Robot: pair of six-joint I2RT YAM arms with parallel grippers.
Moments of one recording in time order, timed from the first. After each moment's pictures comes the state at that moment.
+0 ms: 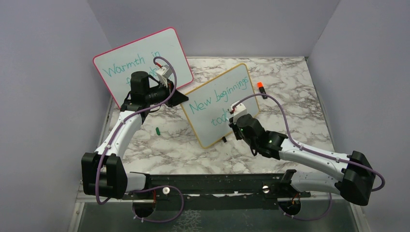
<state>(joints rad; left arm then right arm) -0.13 1.29 0.97 -0.08 0.88 -0.13 0.94 1.13 0.70 -0.13 0.46 0.11</state>
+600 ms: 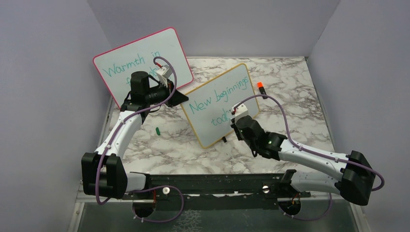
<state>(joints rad) -0.13 1.29 0.97 -0.08 0.88 -0.13 0.94 1.13 0.67 -0.15 0.53 0.12</state>
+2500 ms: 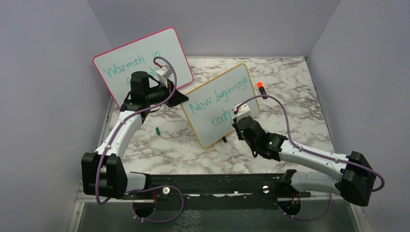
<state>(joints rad) -0.13 1.29 0.97 -0.08 0.88 -0.13 0.93 1.12 0.65 -0.12 0.56 0.16</state>
